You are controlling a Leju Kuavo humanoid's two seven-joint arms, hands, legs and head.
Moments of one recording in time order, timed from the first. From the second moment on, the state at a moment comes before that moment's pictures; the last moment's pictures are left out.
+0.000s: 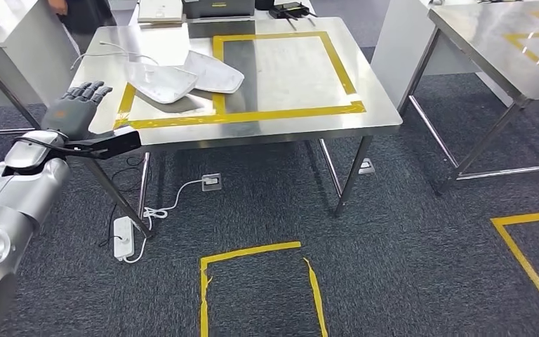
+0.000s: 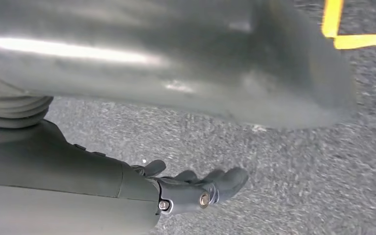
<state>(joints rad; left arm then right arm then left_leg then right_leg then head) -1.04 0.24 -0.33 -0.32 -1.19 -0.05 -0.16 -0.06 0.13 -1.04 -0.20 1.42 -0.06 -0.35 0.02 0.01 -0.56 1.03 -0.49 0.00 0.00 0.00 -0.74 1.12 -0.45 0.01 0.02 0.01</state>
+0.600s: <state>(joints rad) -1.03 0.25 -0.32 -0.32 -1.19 -0.05 -0.17 -0.07 0.13 -1.04 -0.20 1.42 -0.06 -0.35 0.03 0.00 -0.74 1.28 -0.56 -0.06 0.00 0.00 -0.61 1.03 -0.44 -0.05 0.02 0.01</state>
